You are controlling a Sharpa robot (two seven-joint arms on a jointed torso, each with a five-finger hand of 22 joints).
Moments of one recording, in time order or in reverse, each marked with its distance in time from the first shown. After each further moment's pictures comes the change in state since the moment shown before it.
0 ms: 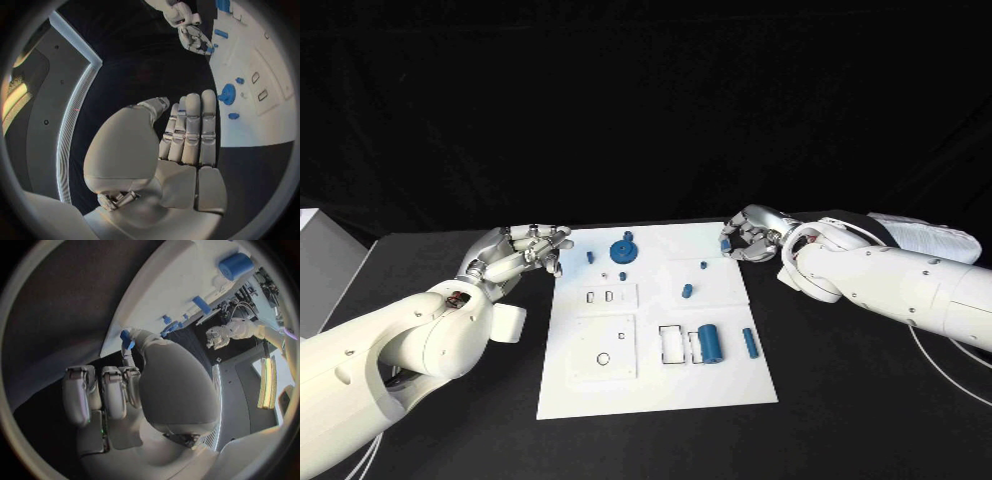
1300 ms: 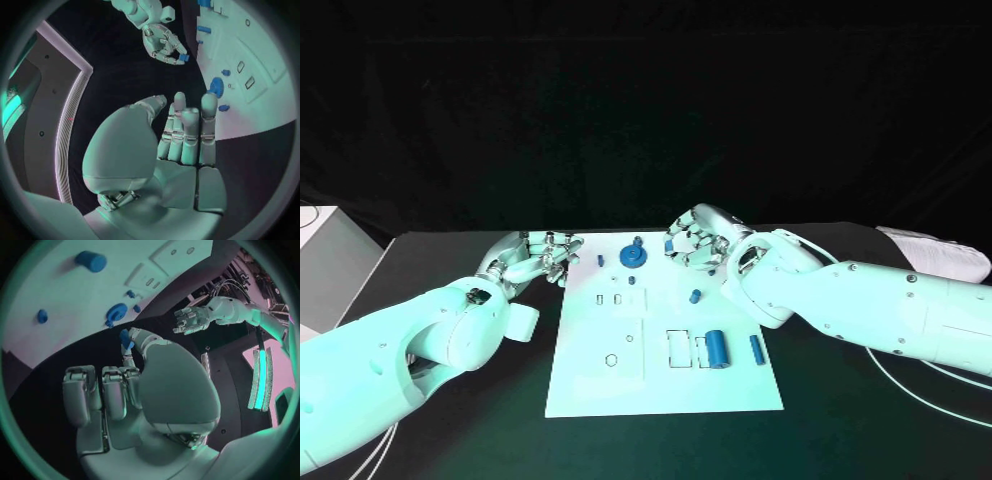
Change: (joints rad) left arm 0.000 0.027 0.000 -0.048 -0.111 -0.035 -0.103; left_hand -0.021 -0.016 -0.043 -0.001 0.000 0.039 -0.056 0.021 0.021 -0.024 -0.052 0.363 0.293 0.102 -0.042 0.220 0.208 0.000 0.050 -0.028 0.116 0.116; right arm 0.034 0.078 -0.009 0.365 -0.014 -0.204 -0.294; right_hand -0.004 0.006 0.016 -0.017 -0.002 -0.002 -0.003 0.013 0.000 0.003 -0.003 0.010 0.000 -0.003 -0.003 0.000 0.000 0.000 0.000 -0.007 0.023 0.001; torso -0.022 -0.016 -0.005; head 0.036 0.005
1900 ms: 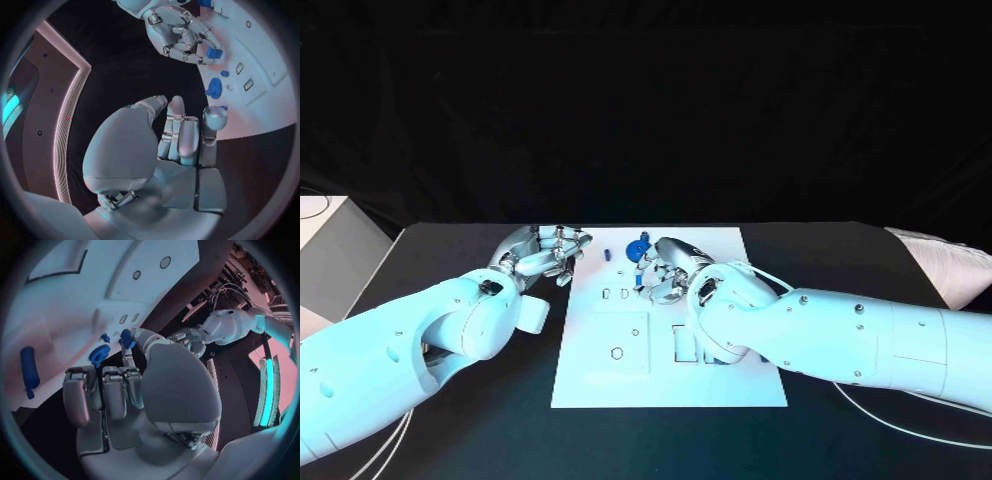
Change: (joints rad) left arm 0.000 0.016 0.000 -0.001 0.000 -0.019 -0.030; left_hand 0.004 0.004 0.003 -0.003 0.000 -0.065 -0.005 0.190 0.148 -0.113 -0.009 0.312 0.201 0.169 -0.007 0.289 0.334 -0.039 0.174 -0.012 0.199 0.273; right arm -0.076 0.146 -0.019 0.019 -0.077 -0.002 -0.219; right_hand -0.032 -0.013 0.002 0.002 0.015 -0.001 0.001 0.023 0.000 0.000 0.000 0.000 0.001 0.004 -0.004 0.000 0.001 0.000 0.000 0.000 -0.005 0.000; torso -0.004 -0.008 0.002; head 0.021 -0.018
